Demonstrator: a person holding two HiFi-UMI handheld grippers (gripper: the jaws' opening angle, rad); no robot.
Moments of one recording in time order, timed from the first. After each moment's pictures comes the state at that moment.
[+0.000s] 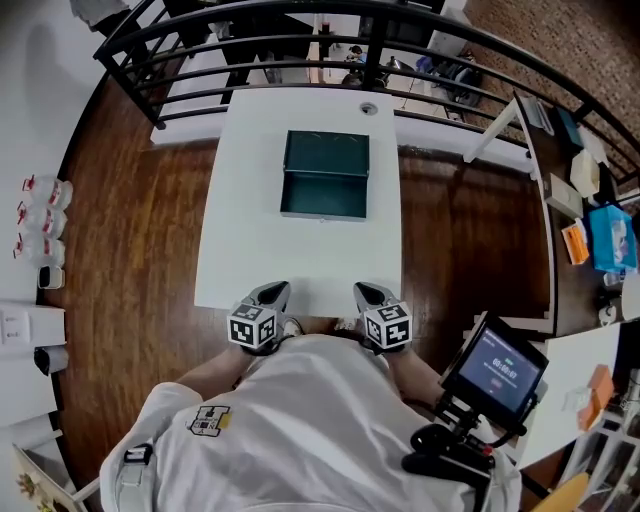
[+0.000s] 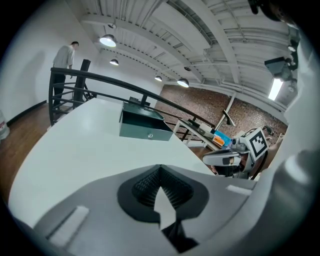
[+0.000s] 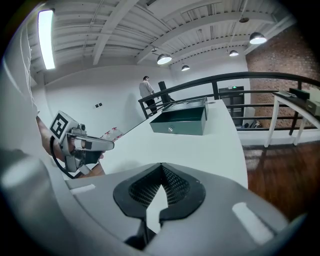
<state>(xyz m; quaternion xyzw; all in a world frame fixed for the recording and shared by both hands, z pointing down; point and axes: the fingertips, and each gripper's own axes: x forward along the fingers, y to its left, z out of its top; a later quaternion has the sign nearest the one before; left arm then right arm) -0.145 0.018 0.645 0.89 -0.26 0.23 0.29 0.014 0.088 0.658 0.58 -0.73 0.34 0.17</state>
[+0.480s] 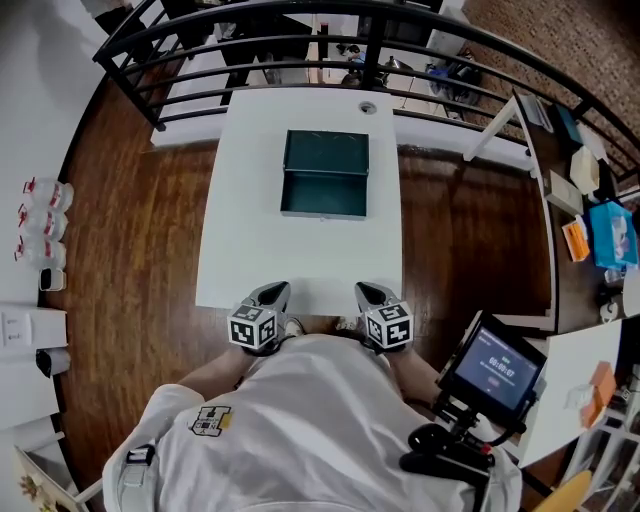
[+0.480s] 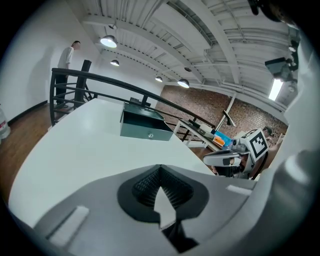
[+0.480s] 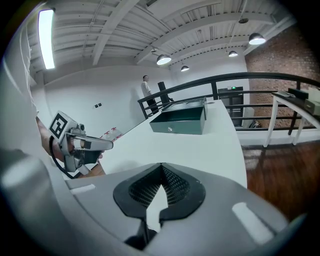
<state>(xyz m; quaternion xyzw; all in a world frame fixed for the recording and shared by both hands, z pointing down) -0.145 0.020 0.643 0.89 -0.26 0.23 0.29 0.017 0.091 0.658 0.58 -0.72 0.34 0.16</state>
